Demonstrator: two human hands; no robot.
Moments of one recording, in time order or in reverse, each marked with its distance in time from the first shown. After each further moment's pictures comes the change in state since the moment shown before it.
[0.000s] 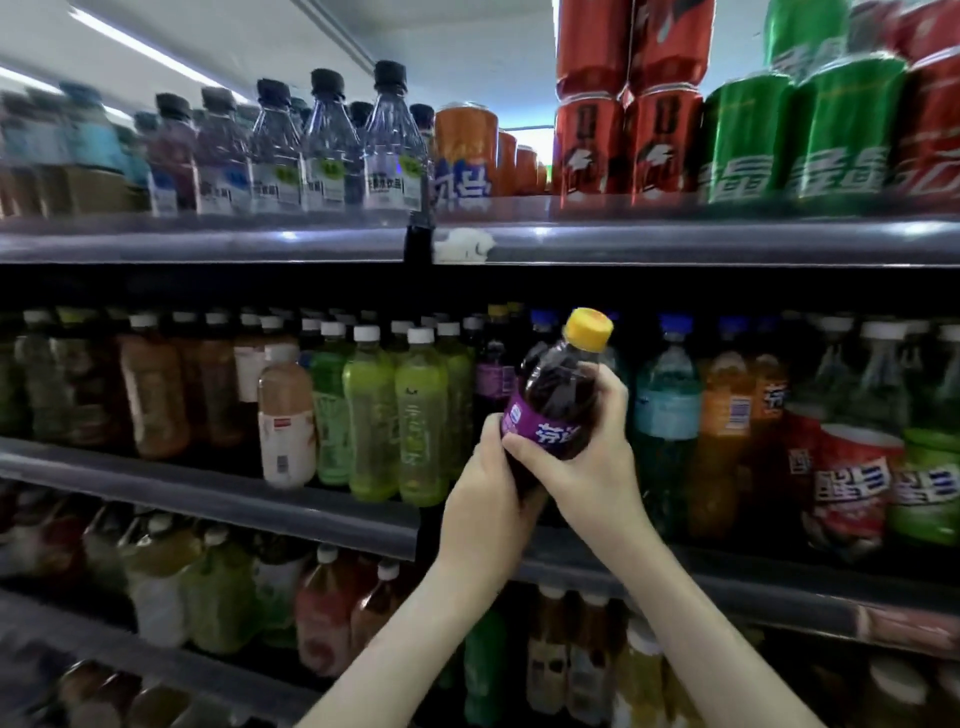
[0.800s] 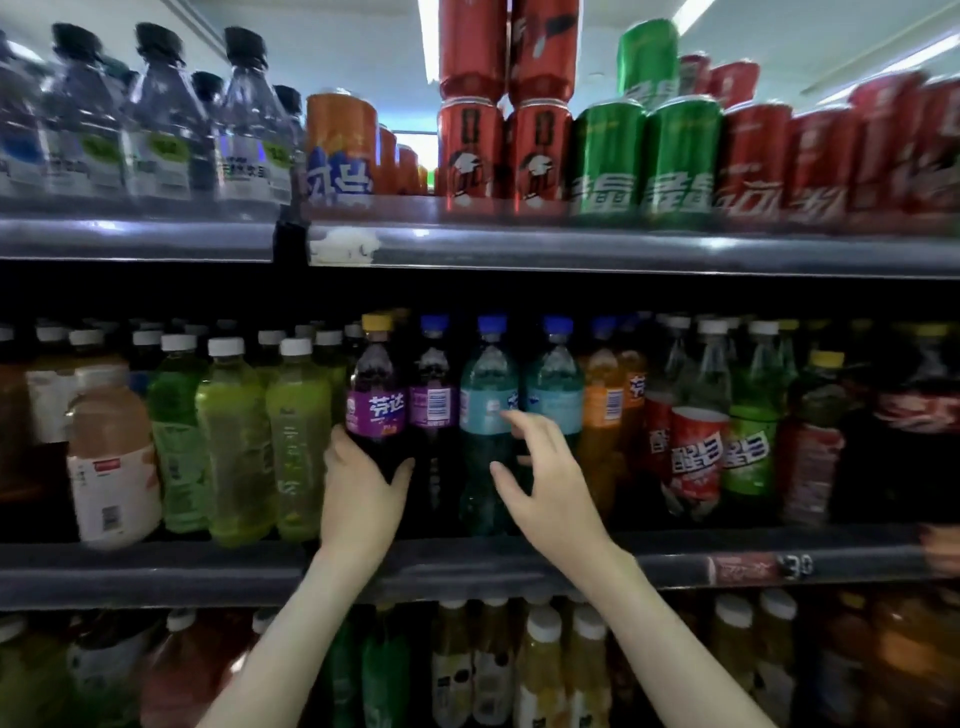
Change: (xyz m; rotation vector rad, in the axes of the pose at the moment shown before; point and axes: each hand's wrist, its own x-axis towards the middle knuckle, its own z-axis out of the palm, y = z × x) left_hand 0.044 -0.047 0.020 -0.036 -0.025 -0.326; right_hand -0.006 0.042 -0.047 -0.597 -0.058 -0.021
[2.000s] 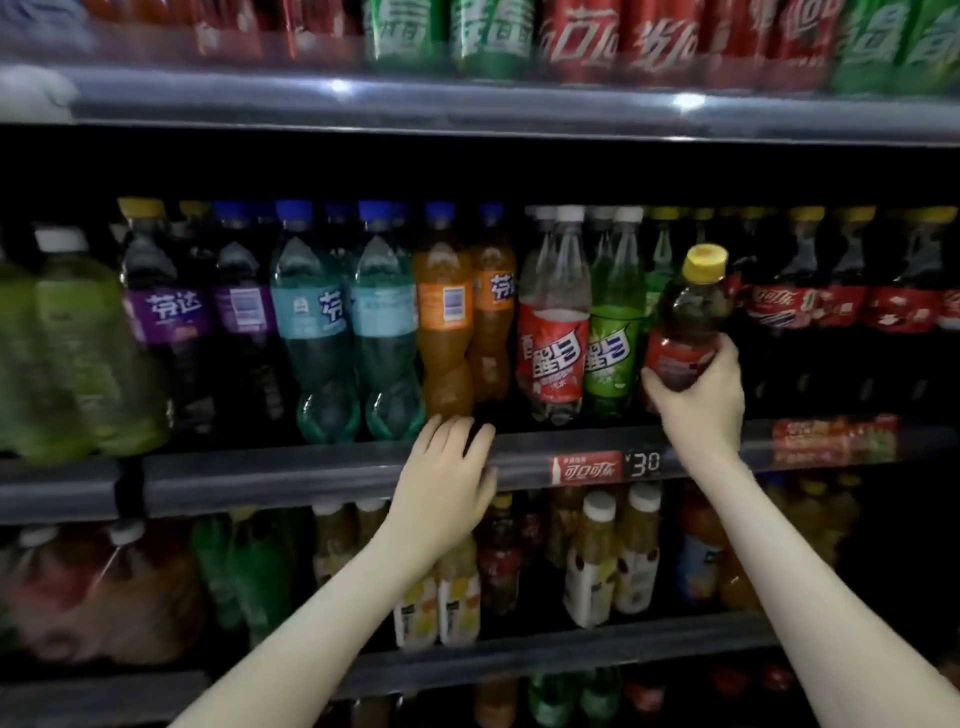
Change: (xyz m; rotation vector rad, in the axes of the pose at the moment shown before) left_hand -0.126 0.076 0.177 0.446 -0.164 0.886; right_hand -0.055 0.204 -0.204 -0.160 0.528 0.542
